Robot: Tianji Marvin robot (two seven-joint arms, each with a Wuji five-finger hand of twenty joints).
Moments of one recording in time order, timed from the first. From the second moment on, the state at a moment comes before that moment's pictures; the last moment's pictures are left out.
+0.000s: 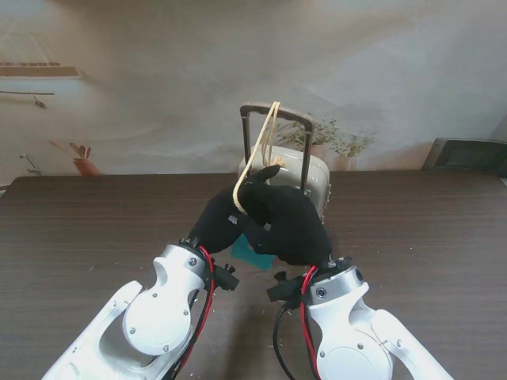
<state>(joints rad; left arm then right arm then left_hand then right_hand) 1.62 -1.17 -1.02 -2.09 0.36 0.21 0.14 -1.78 -1.17 1.01 -2.23 -0.64 0.04 -0.34 0.98 -0.12 0.10 -0.01 0.43 -0.05 0.06 0.11 0.61 0.04 0.75 0.91 0.48 -0.12 1.38 1.52 0.37 0.27 1.44 0.82 0.62 -0.65 1.14 -0.28 0.83 -0.02 1.09 0.56 1.09 0.13 0.92 0.51 1.15 0.31 0.76 0.44 0.63 0.52 1.31 0.52</state>
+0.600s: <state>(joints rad) 1.57 -1.18 -1.01 -2.09 0.35 0.31 0.14 -1.81 -1.17 1.03 -2.25 -0.65 0.04 -0.35 0.94 -0.09 0.05 0.00 0.31 0.07 -0.02 0.03 0.61 0.04 0.85 0.88 0.48 -0.12 1.40 1.52 0.43 0.27 1.45 0.83 0.62 -0.65 1.14 -0.28 0.83 -0.02 1.09 0.56 1.09 0.13 0.92 0.51 1.15 0.28 0.73 0.44 0.63 0.51 1.31 0.52</state>
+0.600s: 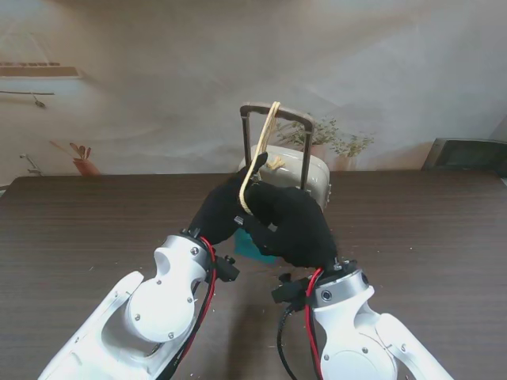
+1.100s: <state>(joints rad) 1.52 -1.20 -0.98 -2.05 0.33 0.33 0.19 -1.83 -1.17 1.05 -2.26 -0.66 0.05 -0.34 0.92 -0.06 0.03 0.00 0.22 0.10 -0.03 0.02 0.60 0.04 0.83 0.84 0.48 -0.12 1.41 1.52 0.36 0.27 1.43 0.83 0.62 -0.65 1.14 -0.28 0.83 -0.02 1.09 0.56 1.09 0.13 0.92 0.51 1.15 0.28 0.73 0.44 0.63 0.51 1.31 0.52</state>
